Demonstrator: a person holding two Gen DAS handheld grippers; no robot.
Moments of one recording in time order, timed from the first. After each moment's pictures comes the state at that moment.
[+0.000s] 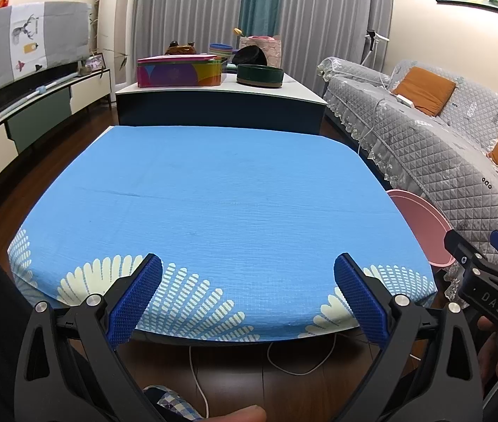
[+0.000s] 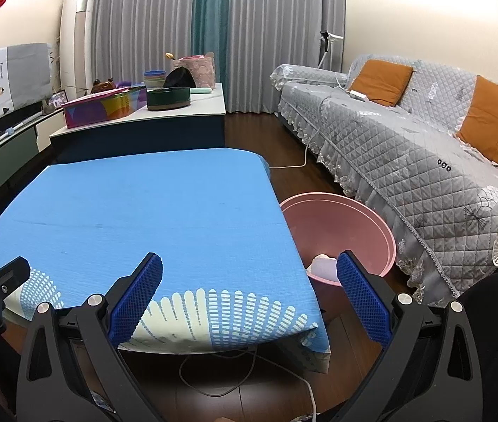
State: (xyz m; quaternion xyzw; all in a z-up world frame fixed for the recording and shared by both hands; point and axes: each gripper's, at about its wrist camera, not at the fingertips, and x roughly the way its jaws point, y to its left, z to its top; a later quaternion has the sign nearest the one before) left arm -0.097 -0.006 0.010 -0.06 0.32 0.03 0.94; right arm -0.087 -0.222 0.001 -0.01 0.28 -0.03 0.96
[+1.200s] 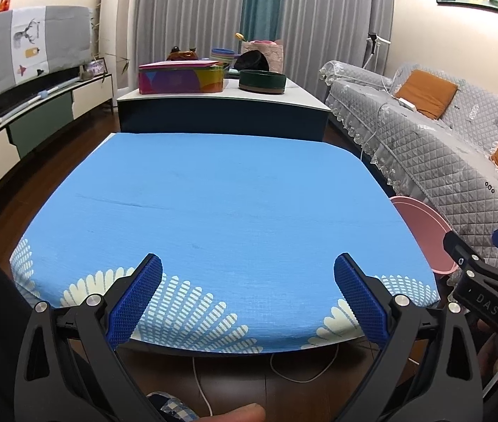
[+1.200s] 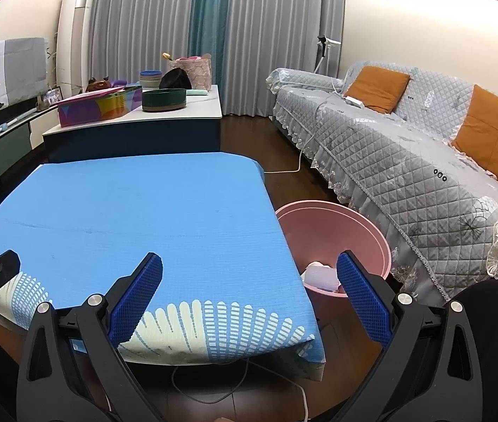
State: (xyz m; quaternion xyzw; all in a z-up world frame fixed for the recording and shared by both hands) left arm -0.089 -0.005 0.017 -0.05 0.31 0.04 0.95; right arm -0.077 -0.212 0.006 -0.03 0.27 -0.04 0.96
